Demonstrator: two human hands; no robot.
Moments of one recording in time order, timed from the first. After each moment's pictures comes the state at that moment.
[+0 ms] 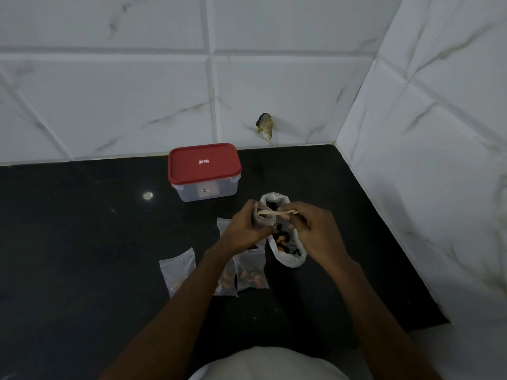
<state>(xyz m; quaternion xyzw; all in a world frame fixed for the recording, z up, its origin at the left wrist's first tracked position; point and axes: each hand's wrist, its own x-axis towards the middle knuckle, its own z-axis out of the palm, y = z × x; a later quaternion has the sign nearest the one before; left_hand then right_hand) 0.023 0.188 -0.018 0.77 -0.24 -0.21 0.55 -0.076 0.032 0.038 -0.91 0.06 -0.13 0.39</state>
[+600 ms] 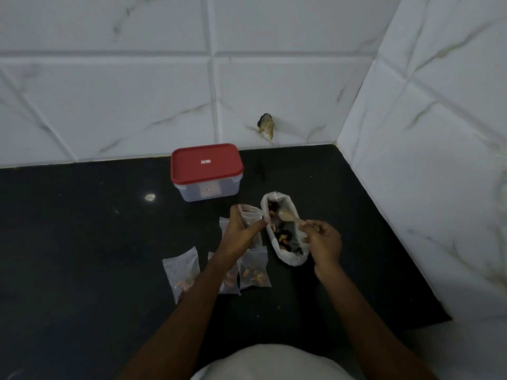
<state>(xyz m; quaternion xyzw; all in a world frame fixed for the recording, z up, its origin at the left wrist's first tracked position) 0.002 0.198 -0.016 0.72 -0.08 -0.22 0.66 -0.072 0.025 -0.034 -0.65 0.43 -0.17 0.60</state>
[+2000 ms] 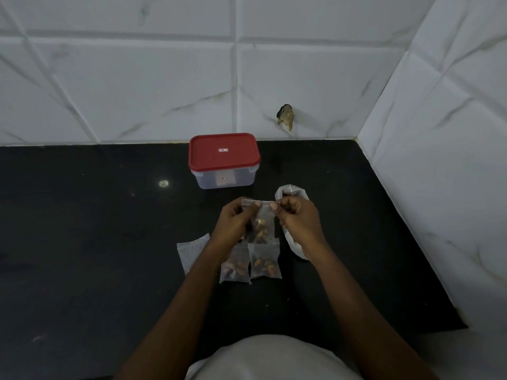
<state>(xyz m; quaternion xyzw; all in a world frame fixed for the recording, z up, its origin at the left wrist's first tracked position) 0.001 0.233 0.001 0.67 -0.06 -0.20 0.71 -0.042 0.082 0.015 -0.80 0.19 -0.06 0.57</state>
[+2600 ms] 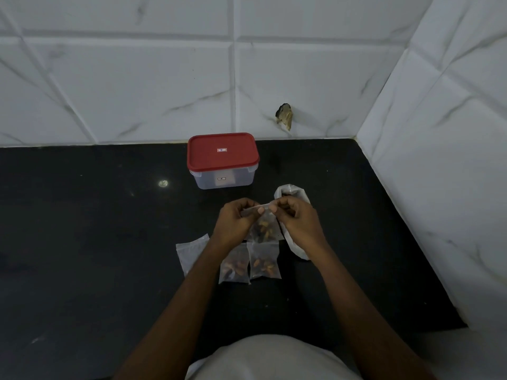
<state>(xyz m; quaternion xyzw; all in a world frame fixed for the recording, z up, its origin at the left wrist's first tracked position) 0.007 0.232 0.000 0.76 -0.12 -0.16 0.62 -0.047 0.077 0.017 -0.83 0.13 -0.07 0.54</state>
